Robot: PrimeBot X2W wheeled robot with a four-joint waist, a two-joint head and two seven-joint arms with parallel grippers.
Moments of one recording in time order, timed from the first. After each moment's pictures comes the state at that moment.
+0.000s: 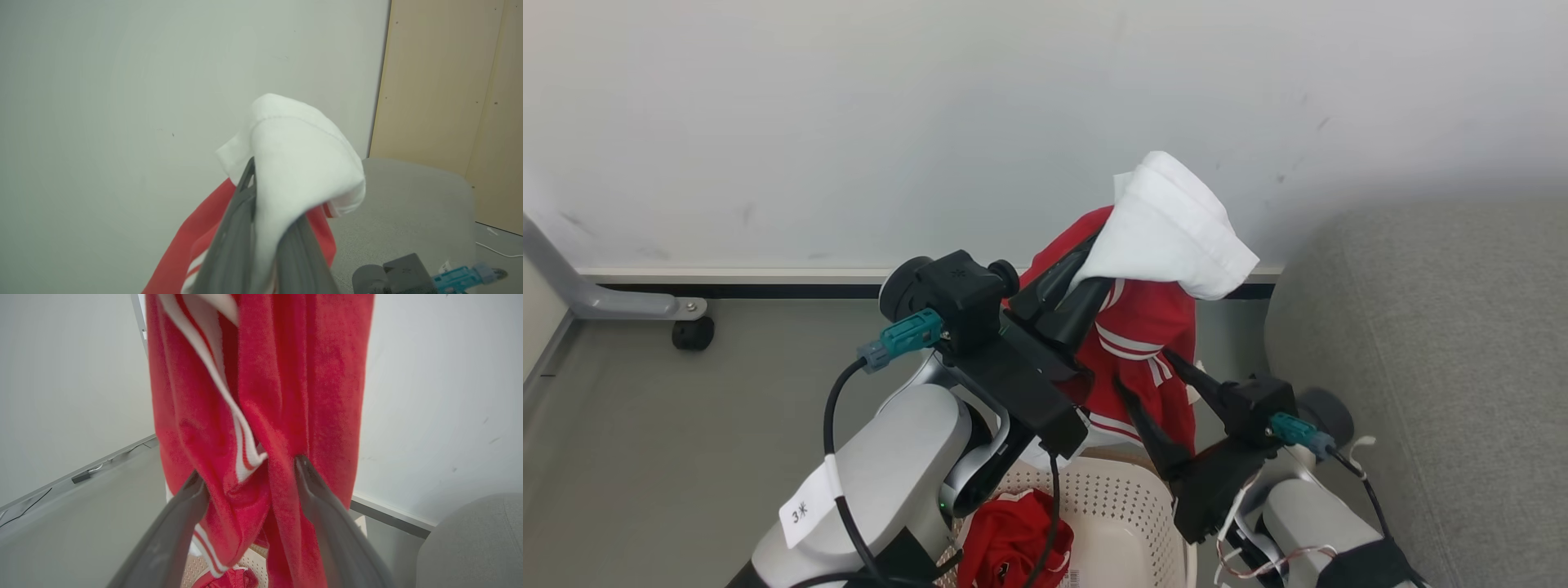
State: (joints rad) left arm -0.70 0.11 -0.74 0.30 -0.68 -0.12 -0.20; right arm -0.52 -0.09 0.62 0.66 0.31 0.12 -0.24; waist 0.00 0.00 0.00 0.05
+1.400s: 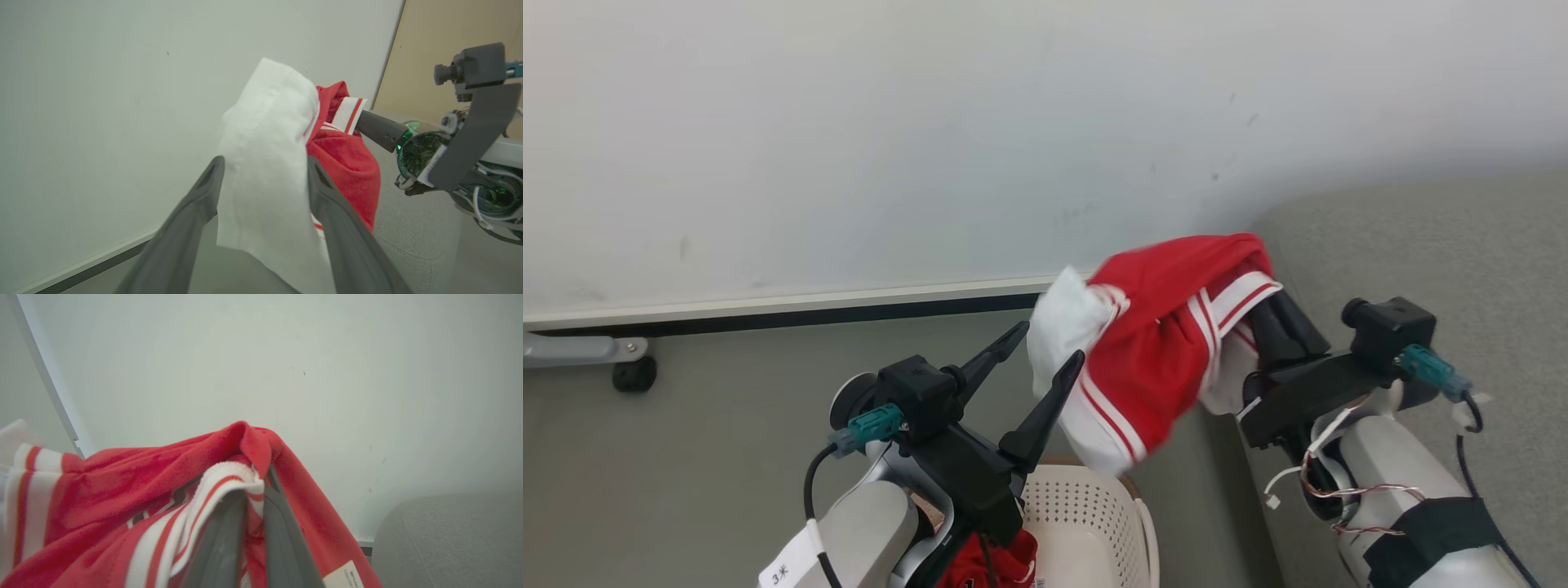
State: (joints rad) left arm -0.52 0.21 -0.76 0.33 -0.69 -0.11 -0.19; right arm -0.56 -0.12 0.42 0.54 0.46 0.10 -0.25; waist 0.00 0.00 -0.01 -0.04
